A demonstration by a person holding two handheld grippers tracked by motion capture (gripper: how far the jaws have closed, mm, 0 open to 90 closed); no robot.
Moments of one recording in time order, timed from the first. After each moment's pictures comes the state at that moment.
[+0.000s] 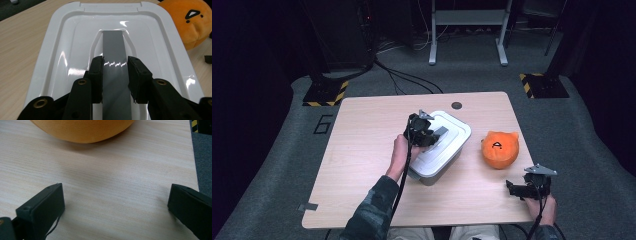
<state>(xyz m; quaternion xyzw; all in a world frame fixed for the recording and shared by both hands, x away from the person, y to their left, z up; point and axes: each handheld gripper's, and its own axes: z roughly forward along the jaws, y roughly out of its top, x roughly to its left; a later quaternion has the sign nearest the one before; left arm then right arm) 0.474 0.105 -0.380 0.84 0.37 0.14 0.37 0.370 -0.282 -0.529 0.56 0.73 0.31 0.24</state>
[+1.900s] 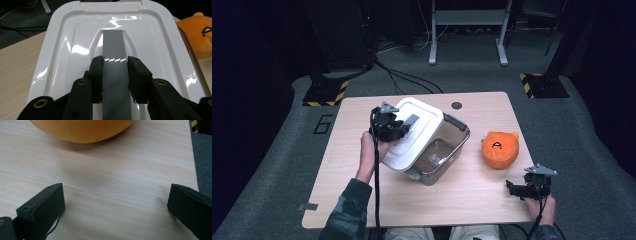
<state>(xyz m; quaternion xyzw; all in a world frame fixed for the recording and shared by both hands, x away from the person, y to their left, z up) 0.453 0.191 -0.337 0.80 0.42 0.20 0.39 0.369 -0.282 -0.529 0.56 0.73 0.31 0.24</state>
